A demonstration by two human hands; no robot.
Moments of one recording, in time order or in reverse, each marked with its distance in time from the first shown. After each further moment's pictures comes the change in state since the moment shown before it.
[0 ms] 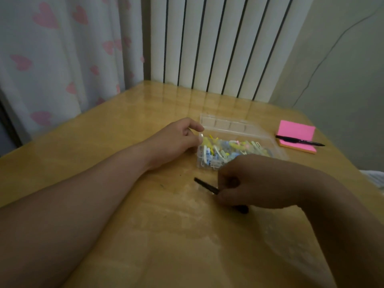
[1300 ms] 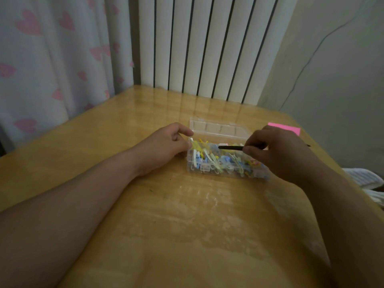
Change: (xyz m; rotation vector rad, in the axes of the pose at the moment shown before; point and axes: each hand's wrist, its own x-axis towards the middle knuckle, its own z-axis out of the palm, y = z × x) left_hand 0.002 -0.005 0.000 -0.017 -0.007 0.012; right_hand 0.011 0.095 -0.005 0.046 0.759 0.093
